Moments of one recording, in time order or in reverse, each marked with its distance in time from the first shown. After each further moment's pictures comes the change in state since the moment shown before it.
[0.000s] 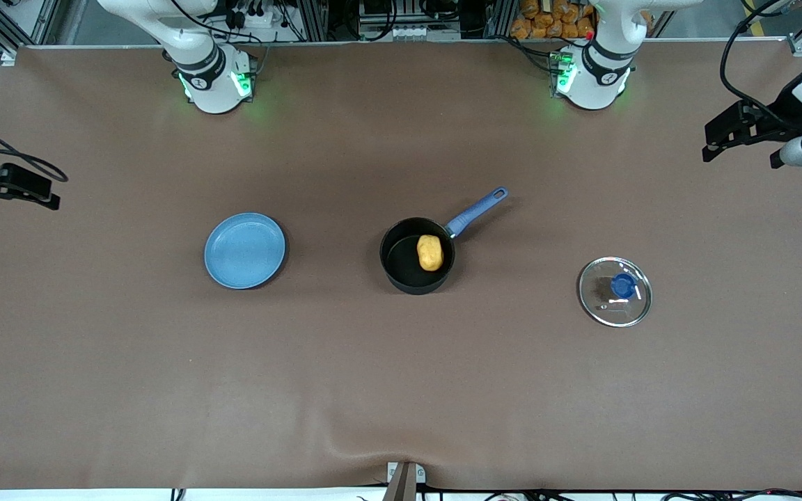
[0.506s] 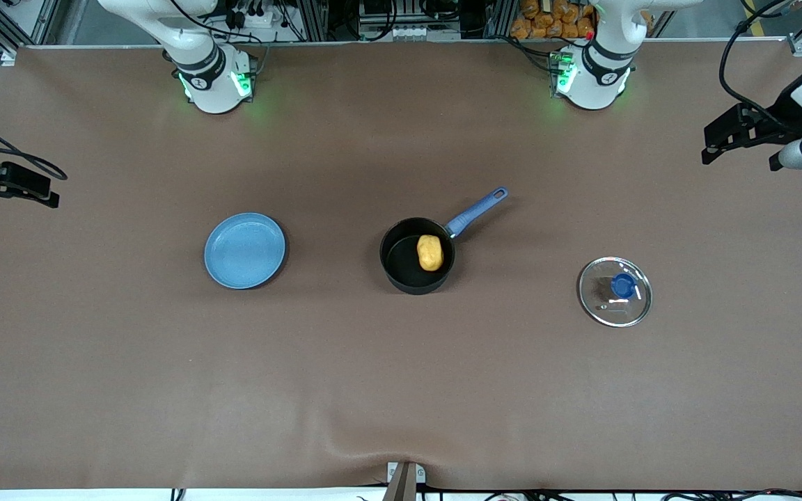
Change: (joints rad) left arm 0.000 0.007 0.000 -0.004 0.000 0.006 0.002; right arm 0.001 -0.007 0.007 -0.004 0.000 -0.006 -0.002
